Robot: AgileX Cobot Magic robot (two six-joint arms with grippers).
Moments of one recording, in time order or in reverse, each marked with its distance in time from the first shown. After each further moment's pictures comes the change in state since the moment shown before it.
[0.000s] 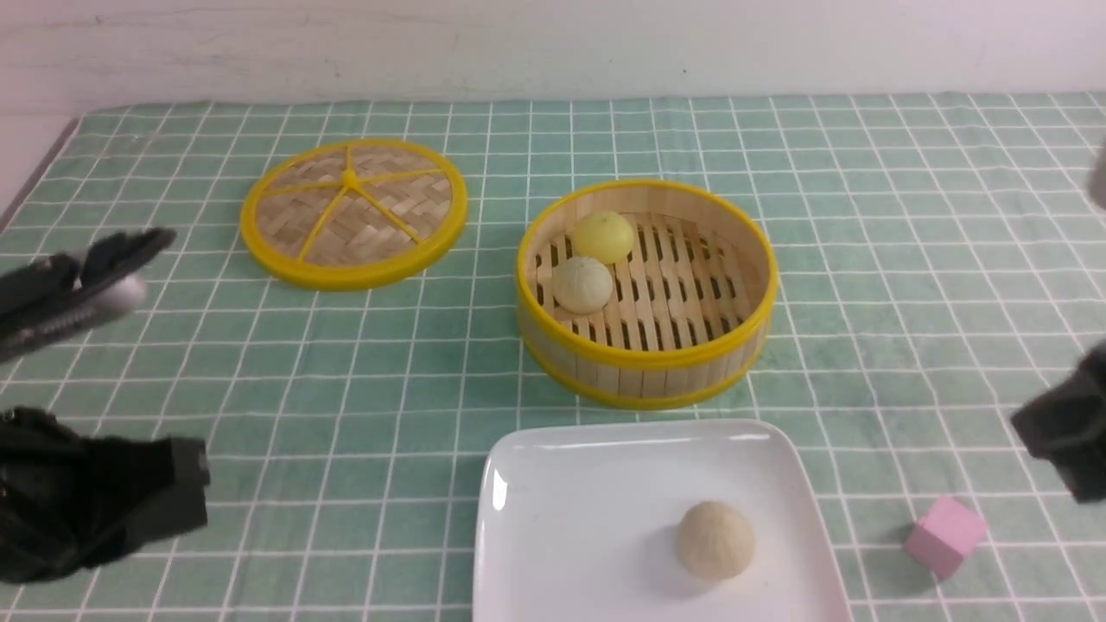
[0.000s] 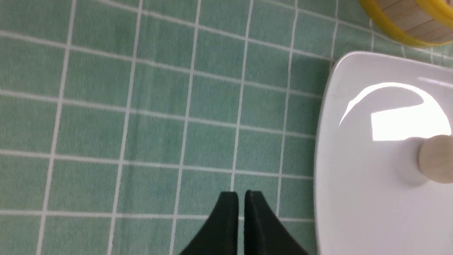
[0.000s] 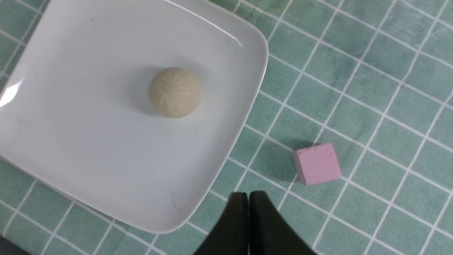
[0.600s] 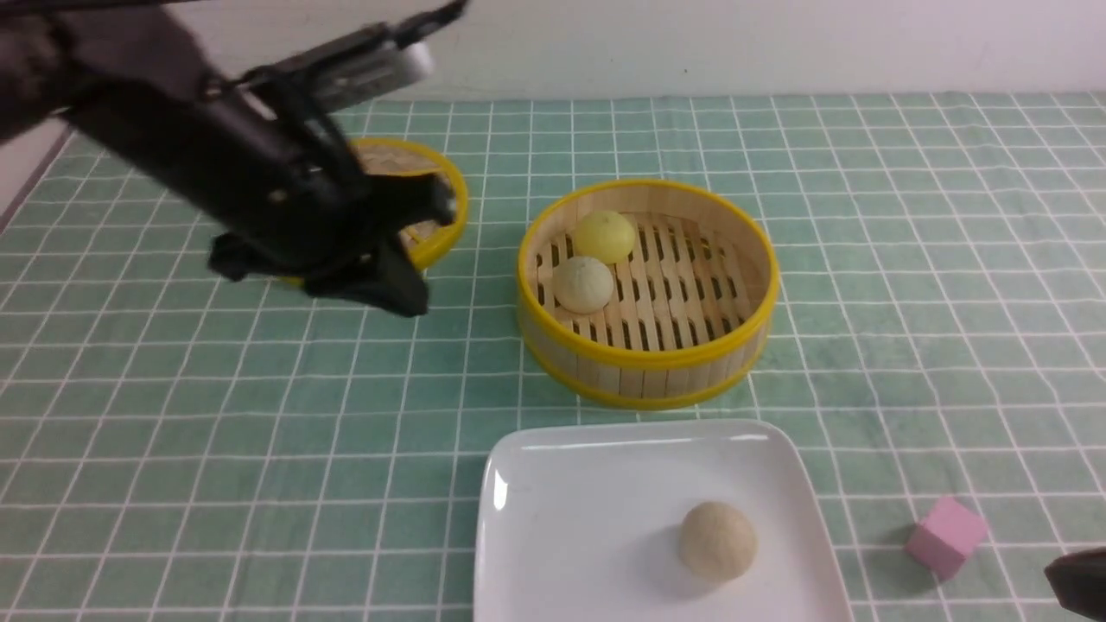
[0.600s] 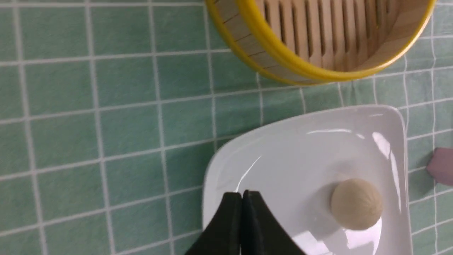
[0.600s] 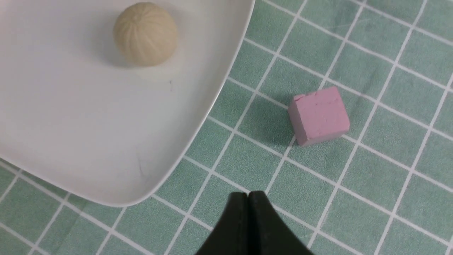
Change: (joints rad) right arm 0.000 -0.234 0.420 -0.027 -0.263 0.005; left arm -0.318 0.764 -0.740 0.028 0.132 -0.097
